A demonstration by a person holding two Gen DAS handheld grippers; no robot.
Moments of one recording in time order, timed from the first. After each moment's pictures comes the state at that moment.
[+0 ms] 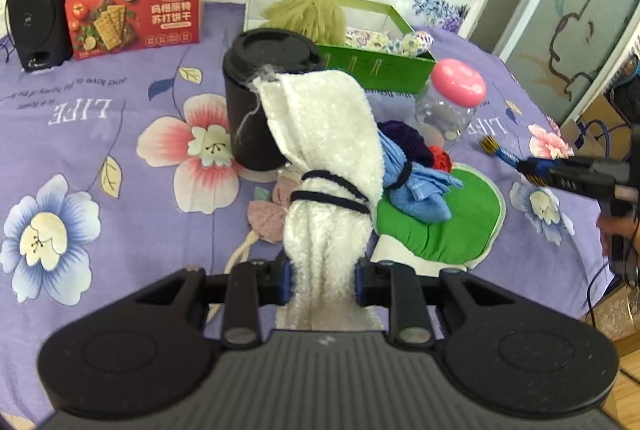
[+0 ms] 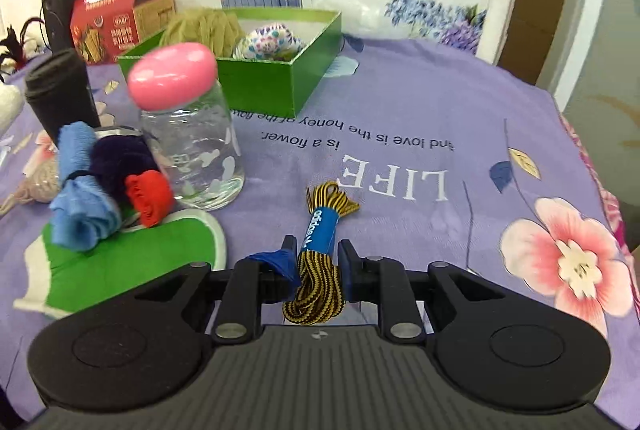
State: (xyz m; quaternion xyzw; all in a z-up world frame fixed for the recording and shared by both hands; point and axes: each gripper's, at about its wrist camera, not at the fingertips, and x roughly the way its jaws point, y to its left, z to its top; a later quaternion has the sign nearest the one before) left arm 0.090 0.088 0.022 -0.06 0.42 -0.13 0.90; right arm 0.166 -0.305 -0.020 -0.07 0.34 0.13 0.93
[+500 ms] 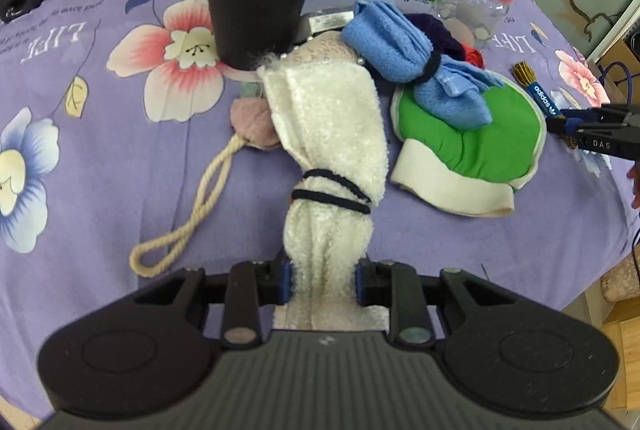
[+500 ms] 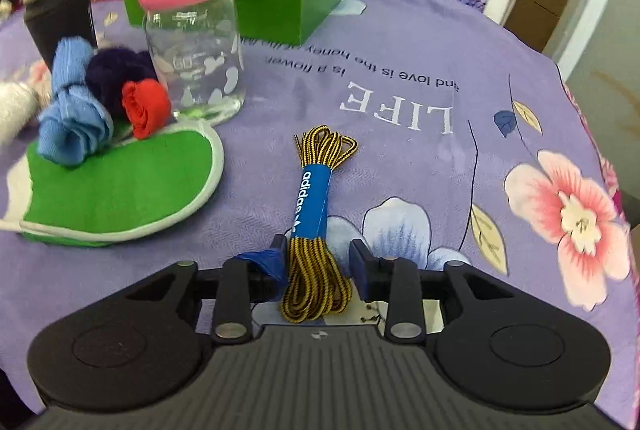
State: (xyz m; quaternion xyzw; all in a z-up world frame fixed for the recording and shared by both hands) left arm 0.105 0.070 -0.045 -0.02 0.51 -0.13 0.85; right arm 0.167 -0.292 -0.054 -0.15 0.42 0.11 0.89
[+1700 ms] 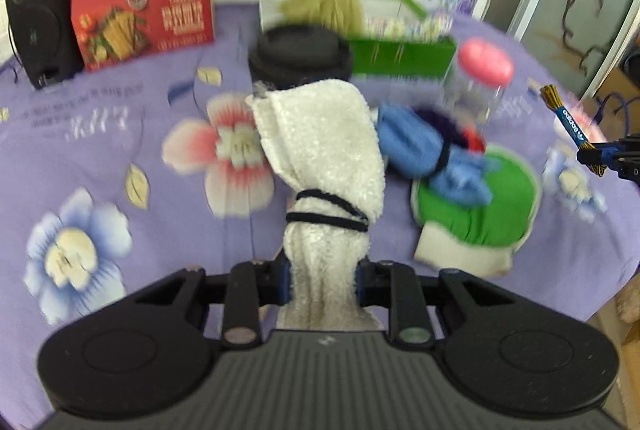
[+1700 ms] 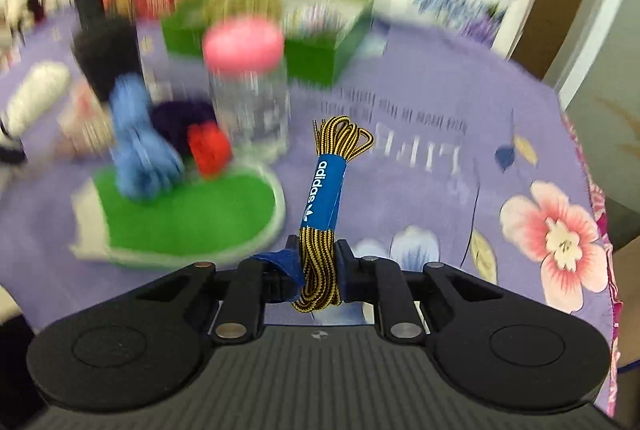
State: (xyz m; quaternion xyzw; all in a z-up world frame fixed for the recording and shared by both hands) left arm 0.100 0.102 0.026 -0.01 0.42 -0.12 0.90; right arm 0.128 -0.287 0.027 -0.08 0.36 0.14 0.92
